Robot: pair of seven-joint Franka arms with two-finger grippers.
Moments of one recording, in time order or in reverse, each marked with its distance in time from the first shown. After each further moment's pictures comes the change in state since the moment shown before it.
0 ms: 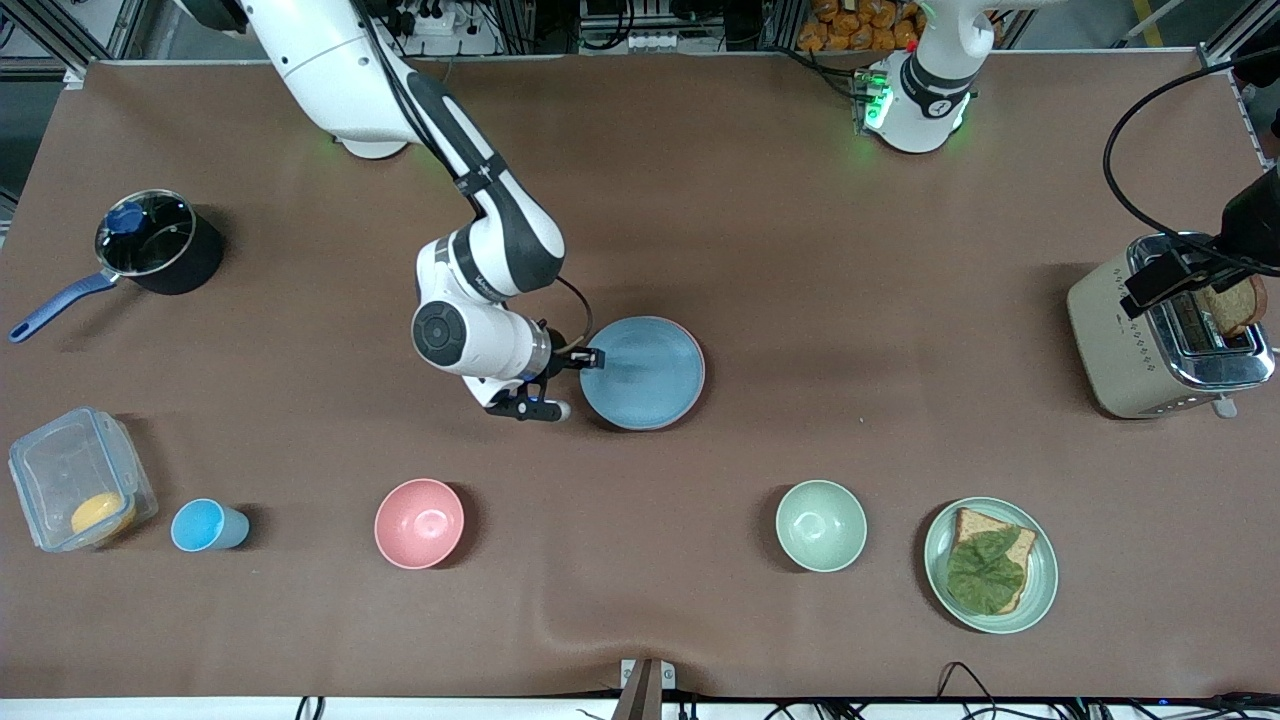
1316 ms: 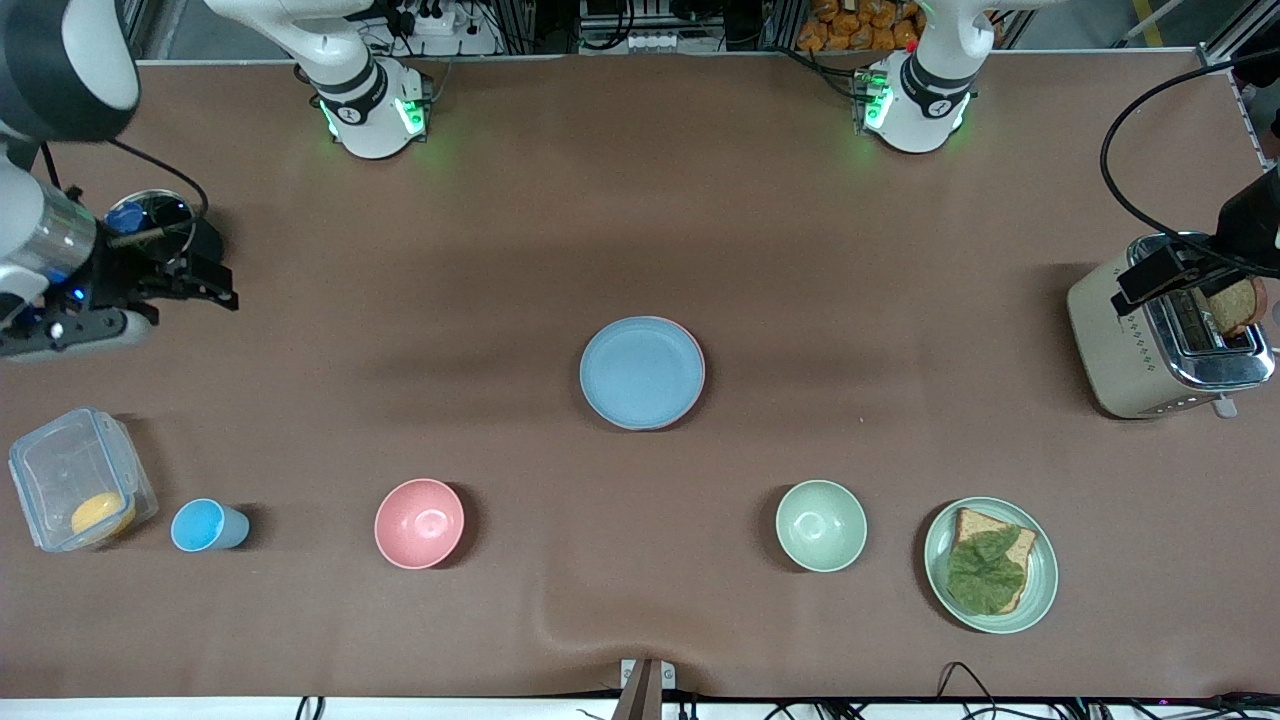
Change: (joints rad) left arm -0.006 0.003 0.016 -0.004 -0.050 0.000 0.070; right arm -0.468 -0.564 -0.029 0.024 -0.489 -0.573 -0.448
